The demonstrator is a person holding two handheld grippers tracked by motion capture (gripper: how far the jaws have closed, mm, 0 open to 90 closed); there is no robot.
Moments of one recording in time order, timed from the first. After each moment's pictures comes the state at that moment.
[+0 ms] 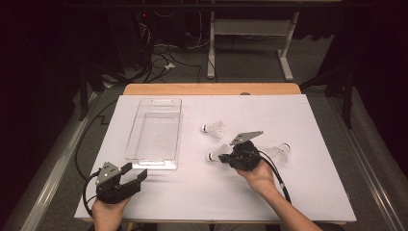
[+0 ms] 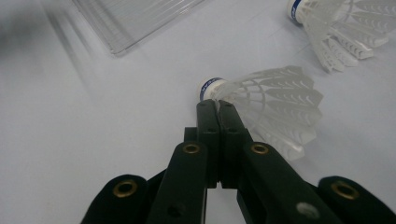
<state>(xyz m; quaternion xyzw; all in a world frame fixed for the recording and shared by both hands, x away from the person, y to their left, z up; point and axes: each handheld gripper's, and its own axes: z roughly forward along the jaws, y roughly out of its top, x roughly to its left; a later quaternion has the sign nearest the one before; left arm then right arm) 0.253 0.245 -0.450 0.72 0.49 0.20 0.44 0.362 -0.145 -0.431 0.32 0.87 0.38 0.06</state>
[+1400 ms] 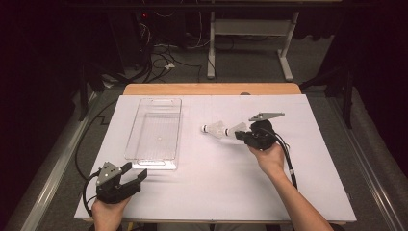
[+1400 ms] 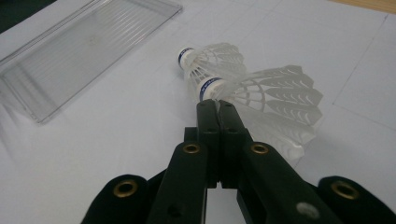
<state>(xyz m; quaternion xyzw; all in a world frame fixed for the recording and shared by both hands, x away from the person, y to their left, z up) 0.252 0.244 -0.449 0.72 0.49 0.21 0.44 0.408 -0.183 -0.408 0.41 0.81 0.41 0.12</state>
